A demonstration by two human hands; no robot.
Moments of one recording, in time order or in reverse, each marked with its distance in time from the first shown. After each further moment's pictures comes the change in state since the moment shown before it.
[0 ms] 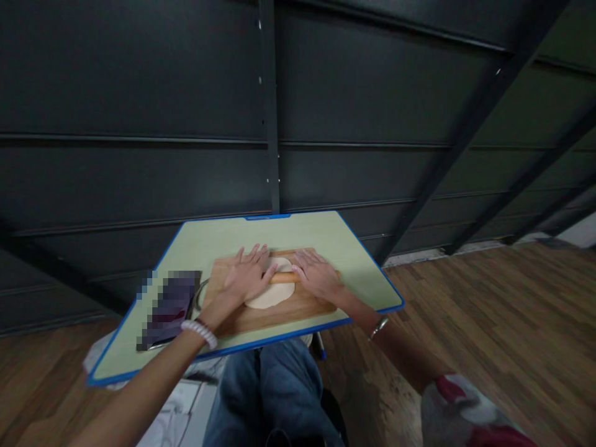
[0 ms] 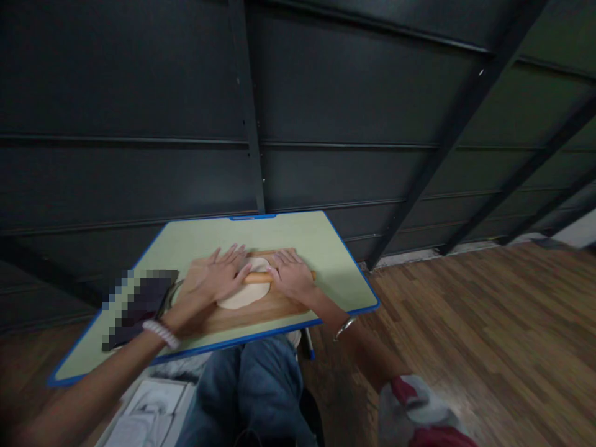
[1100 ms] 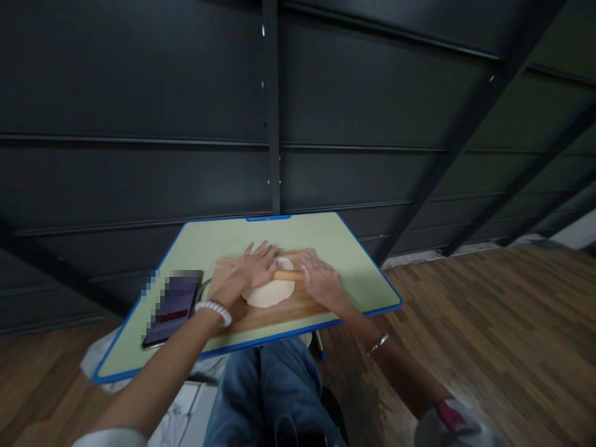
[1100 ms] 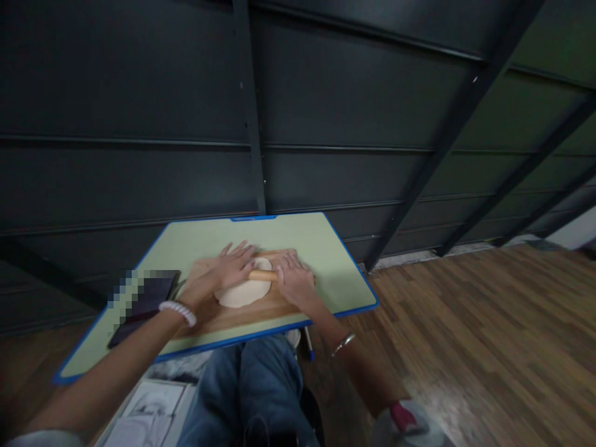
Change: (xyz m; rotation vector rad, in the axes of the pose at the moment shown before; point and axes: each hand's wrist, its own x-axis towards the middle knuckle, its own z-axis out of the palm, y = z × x) left_hand 0.024 -0.006 -0.004 -0.025 -0.165 0.093; right_hand -0.017 -0.013 0.007 -0.041 0.075 0.215
